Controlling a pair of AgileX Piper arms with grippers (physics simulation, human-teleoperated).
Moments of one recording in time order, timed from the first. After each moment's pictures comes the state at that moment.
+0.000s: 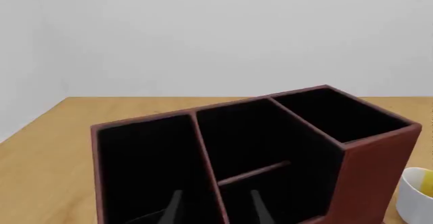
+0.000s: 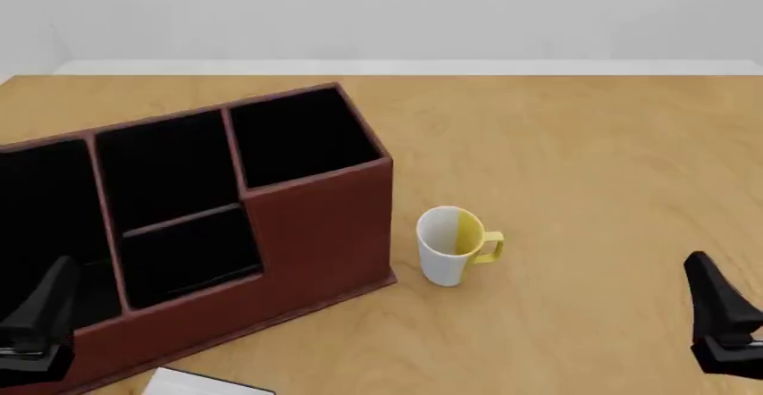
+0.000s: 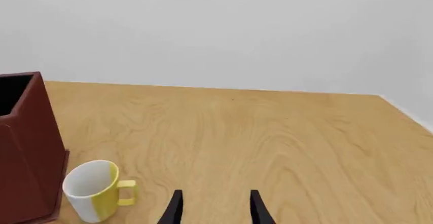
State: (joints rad) left arm 0.00 0.00 0.00 0.00 0.00; right arm -0.02 0.06 -0.06 0.05 -0.06
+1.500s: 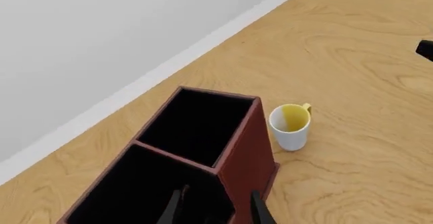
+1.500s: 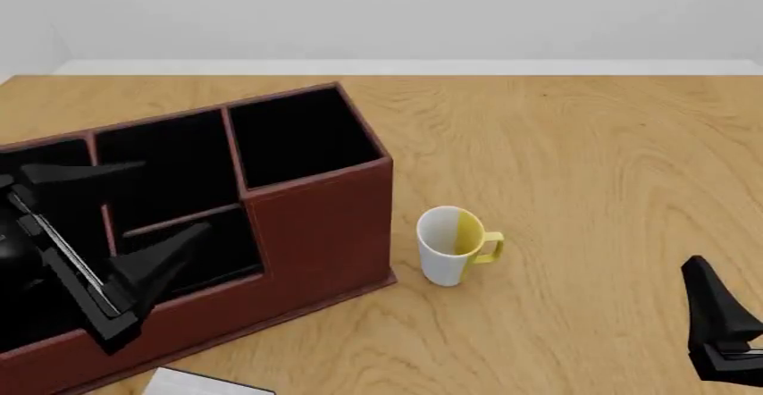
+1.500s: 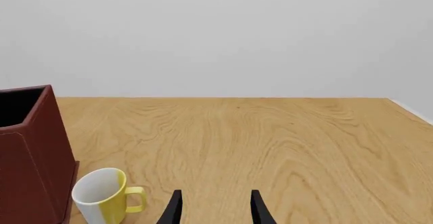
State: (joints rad) left arm -0.60 0.53 -0.47 0.22 0.29; right arm 0.00 0.00 0.00 -0.01 0.00
